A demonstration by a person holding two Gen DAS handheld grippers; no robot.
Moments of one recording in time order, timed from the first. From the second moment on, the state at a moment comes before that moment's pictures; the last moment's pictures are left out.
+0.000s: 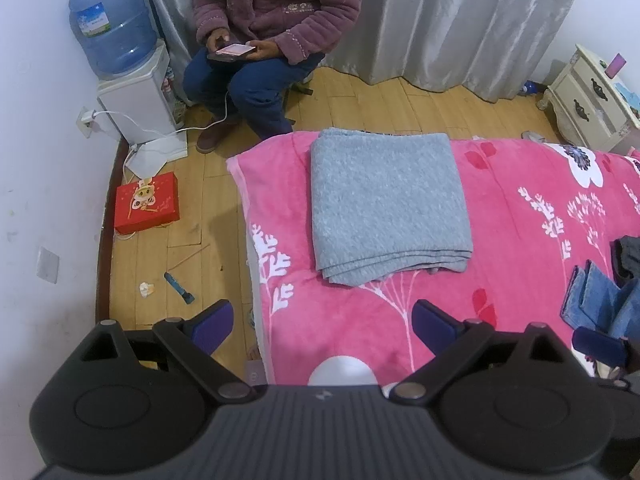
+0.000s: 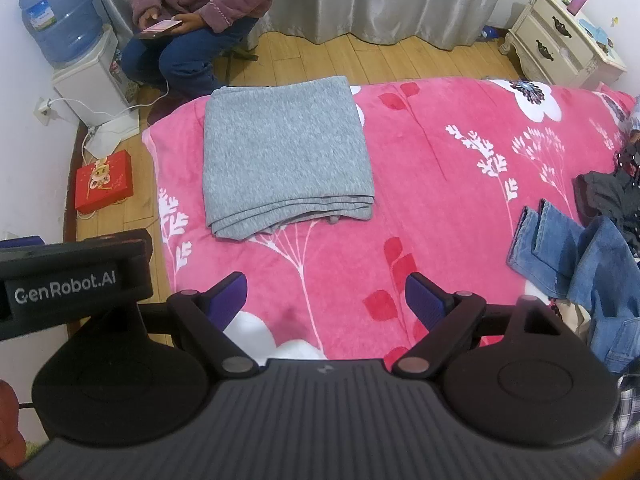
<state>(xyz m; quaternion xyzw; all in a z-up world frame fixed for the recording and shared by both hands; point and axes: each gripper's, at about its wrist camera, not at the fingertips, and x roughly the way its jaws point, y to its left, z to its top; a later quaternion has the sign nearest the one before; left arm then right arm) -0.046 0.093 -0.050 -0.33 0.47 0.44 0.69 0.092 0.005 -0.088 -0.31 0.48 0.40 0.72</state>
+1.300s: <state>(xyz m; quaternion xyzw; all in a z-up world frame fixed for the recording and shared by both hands) -0.050 0.098 -0.053 -0.33 0.47 0.45 0.69 0.089 0.008 -0.088 -0.32 0.48 0.40 0.72</state>
